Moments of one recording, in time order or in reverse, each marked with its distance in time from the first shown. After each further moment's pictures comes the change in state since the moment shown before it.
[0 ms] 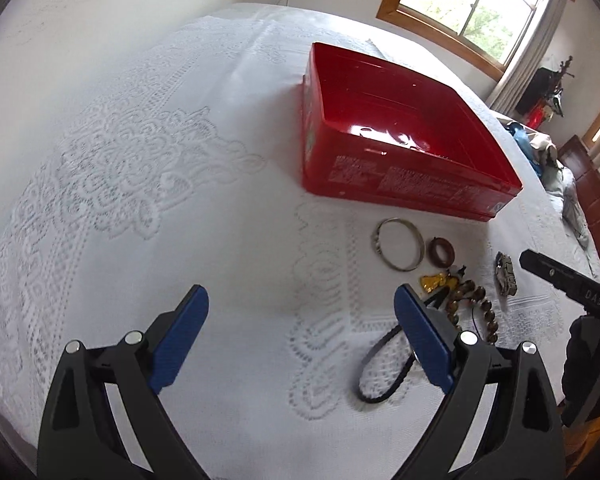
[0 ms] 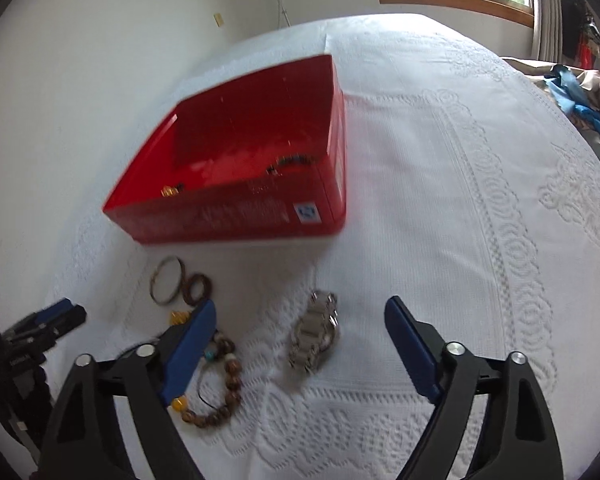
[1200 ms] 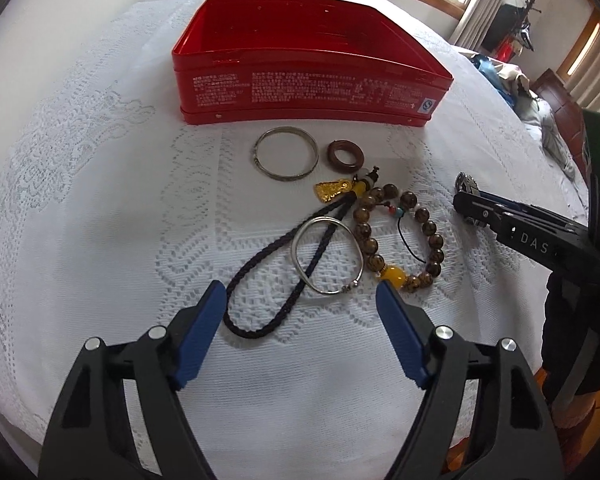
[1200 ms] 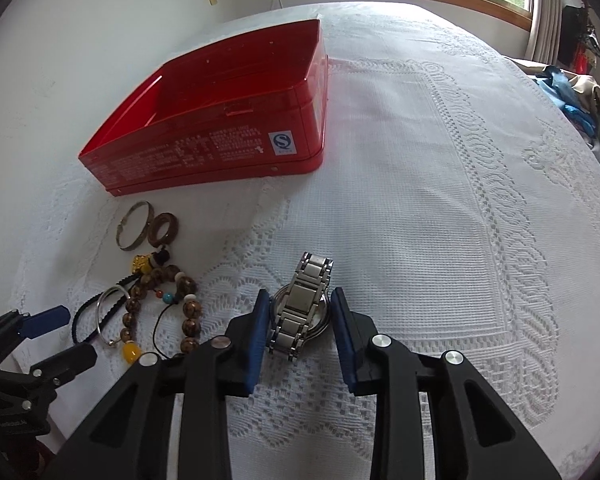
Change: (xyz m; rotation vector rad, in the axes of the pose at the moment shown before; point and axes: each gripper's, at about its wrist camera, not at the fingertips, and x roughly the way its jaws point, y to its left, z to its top) left arm 0.016 -0.087 -0.043 0.184 0.149 -0.052; right arm 0.009 -0.002 -0.036 -0.028 0.039 -0.069
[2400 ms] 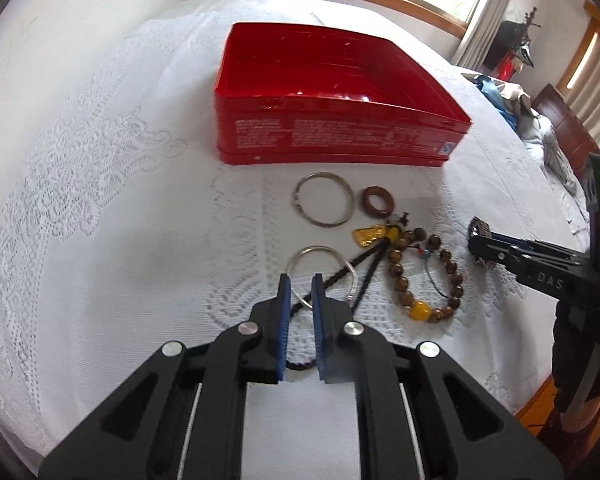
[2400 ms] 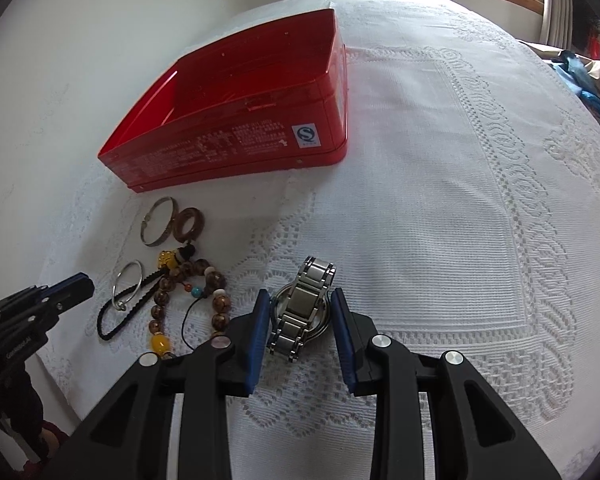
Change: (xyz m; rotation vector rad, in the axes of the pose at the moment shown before) left arm -0.011 0.025 0.021 -0.025 -0.076 0.009; right arm -0.001 0.006 0.001 0.010 0.056 0.083
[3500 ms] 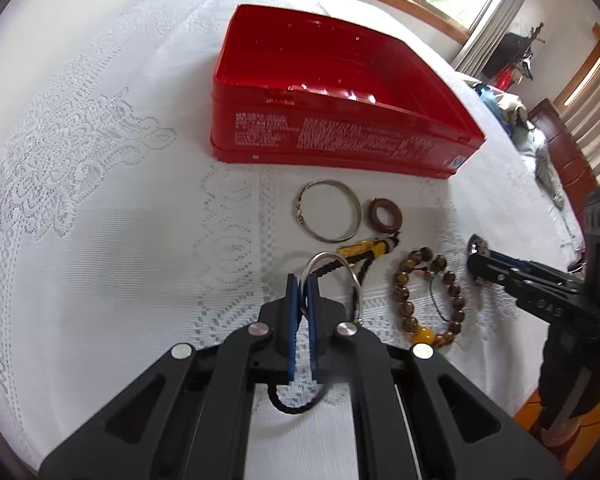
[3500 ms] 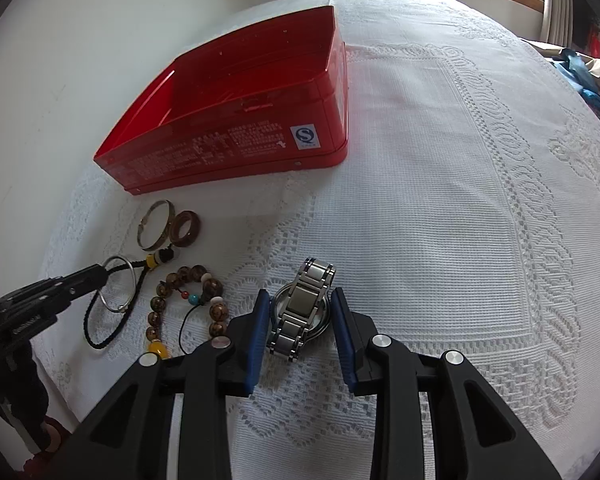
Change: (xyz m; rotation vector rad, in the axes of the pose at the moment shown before) left arm 0.014 0.029 0.013 -0.063 0.030 -0.091; right arm 0.007 -0.005 0.004 0.004 0.008 0.006
